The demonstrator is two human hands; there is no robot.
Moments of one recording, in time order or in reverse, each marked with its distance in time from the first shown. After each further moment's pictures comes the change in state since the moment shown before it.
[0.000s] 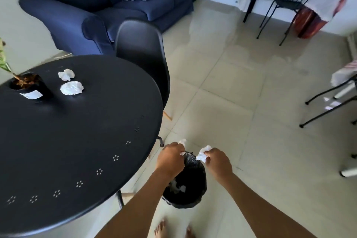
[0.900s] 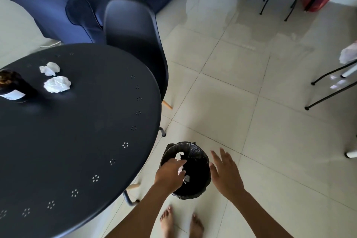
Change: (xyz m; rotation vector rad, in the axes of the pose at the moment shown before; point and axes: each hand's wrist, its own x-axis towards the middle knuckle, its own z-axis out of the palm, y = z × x) left_hand -0.007 -0.052 0.058 0.057 -0.333 -0.093; right_hand -0.025 0.028 0.042 -0.069 -0.038 0.050
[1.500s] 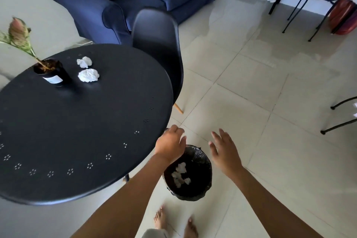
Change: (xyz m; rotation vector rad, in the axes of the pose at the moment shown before) left_hand -0.012 0.039 -0.076 0.062 0.446 0.083; right_hand 0.027 -0.023 -0.066 0.024 0.090 -0.215
